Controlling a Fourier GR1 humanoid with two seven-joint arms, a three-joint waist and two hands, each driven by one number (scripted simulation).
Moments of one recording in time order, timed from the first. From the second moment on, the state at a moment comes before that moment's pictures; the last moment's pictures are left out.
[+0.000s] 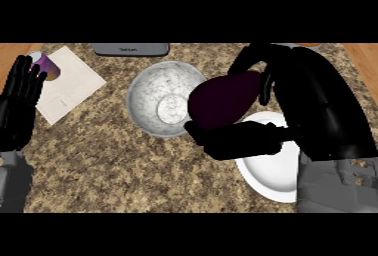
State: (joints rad) left arm -0.25 0.31 0.23 -1.50 0.14 0.00 0.00; right arm -0.74 -0.02 0.17 -1.97 0.75 0.49 0.96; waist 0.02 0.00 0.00
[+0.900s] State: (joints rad) left arm -0.28 0.29 0.22 -1.47 0.12 0.00 -0.02; right arm -0.95 0.00 0.42 -1.15 0.71 -0.03 0.94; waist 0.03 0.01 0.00
